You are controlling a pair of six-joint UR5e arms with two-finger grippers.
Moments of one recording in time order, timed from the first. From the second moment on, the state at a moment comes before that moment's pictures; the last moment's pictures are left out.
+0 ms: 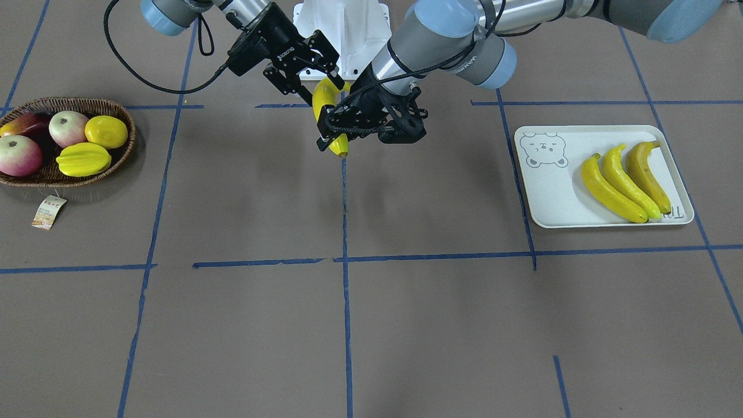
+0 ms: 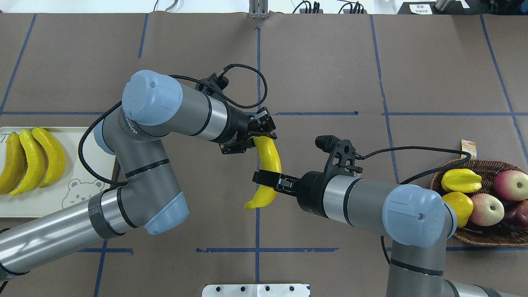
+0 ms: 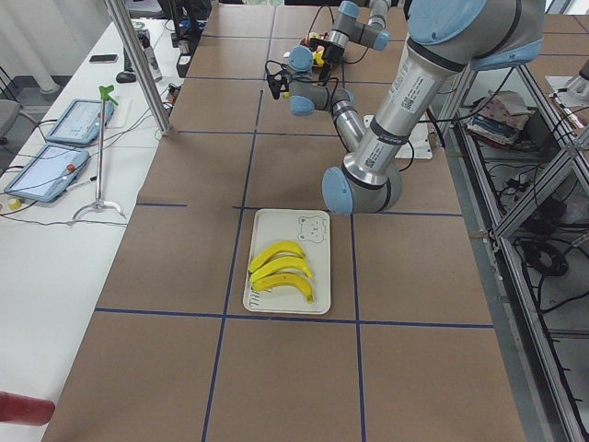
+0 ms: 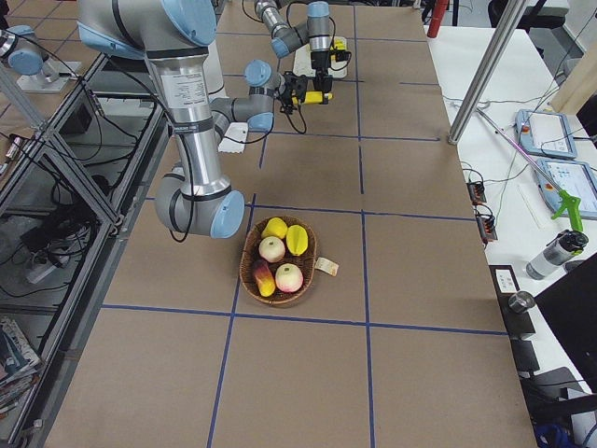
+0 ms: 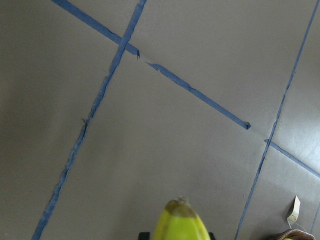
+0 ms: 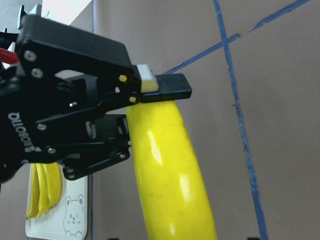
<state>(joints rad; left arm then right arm) -0.56 -2.26 -1.66 -2.19 -1.97 -1.85 0.30 -1.24 2.01 -0.87 1.51 1.63</state>
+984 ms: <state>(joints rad) -0.65 -2.15 -1.76 -1.81 -2.00 -1.62 0.55 -1.24 2.17 -1.44 1.89 1.55</state>
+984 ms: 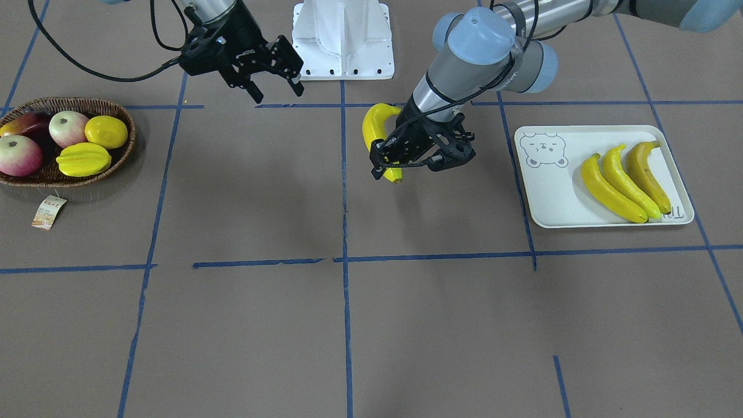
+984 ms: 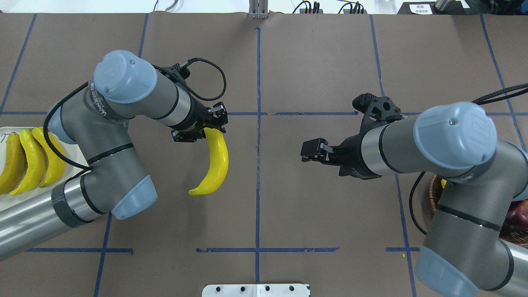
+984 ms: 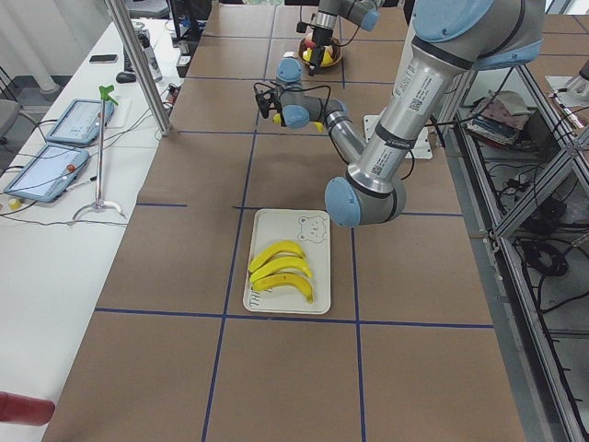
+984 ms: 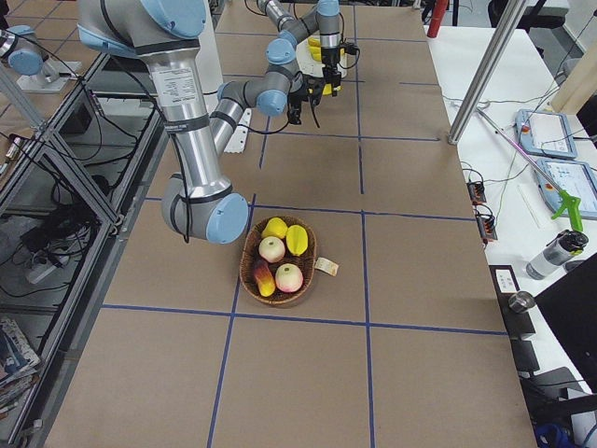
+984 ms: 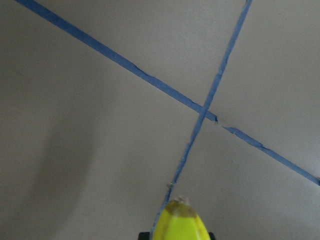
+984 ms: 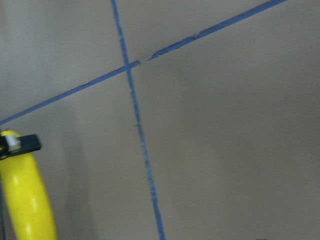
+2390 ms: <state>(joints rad) -0.89 -1.69 -1.88 -1.79 -1.90 -1.92 1.07 -1.40 2.23 -2.06 2.15 0.56</state>
